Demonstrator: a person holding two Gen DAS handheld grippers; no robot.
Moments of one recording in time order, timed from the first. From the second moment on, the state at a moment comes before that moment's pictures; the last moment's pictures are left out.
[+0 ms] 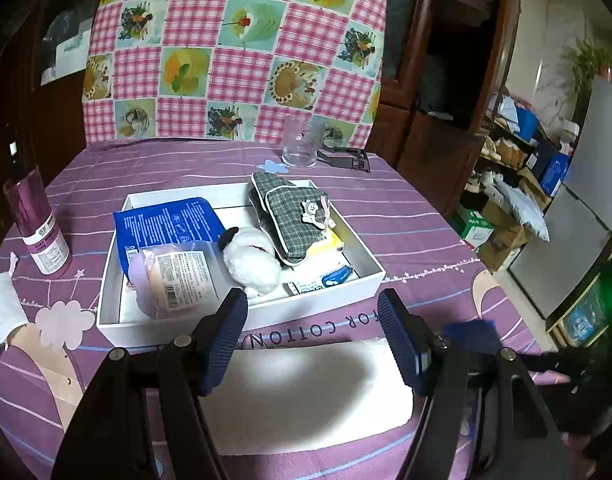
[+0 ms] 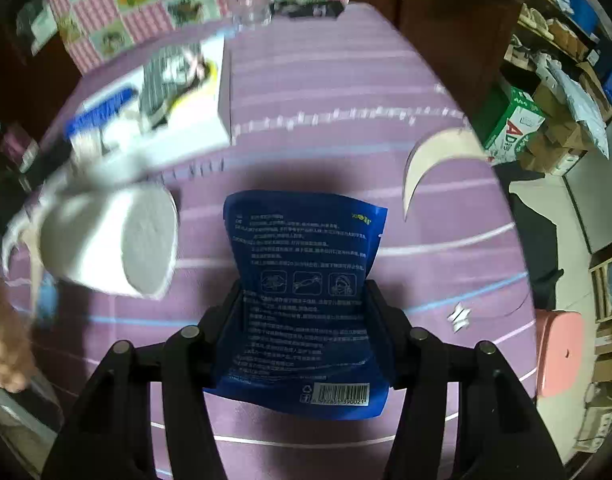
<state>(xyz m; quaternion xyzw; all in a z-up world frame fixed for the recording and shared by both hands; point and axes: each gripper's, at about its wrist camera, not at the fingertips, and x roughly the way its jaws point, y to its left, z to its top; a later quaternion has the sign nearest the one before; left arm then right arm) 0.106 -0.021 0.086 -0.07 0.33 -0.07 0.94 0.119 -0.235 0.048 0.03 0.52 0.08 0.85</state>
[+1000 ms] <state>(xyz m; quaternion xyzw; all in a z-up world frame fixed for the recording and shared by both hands) 0.116 0.093 0.095 -0.17 0.29 0.04 0.94 0.280 -0.059 0.037 0.15 0.50 0.35 0.78</state>
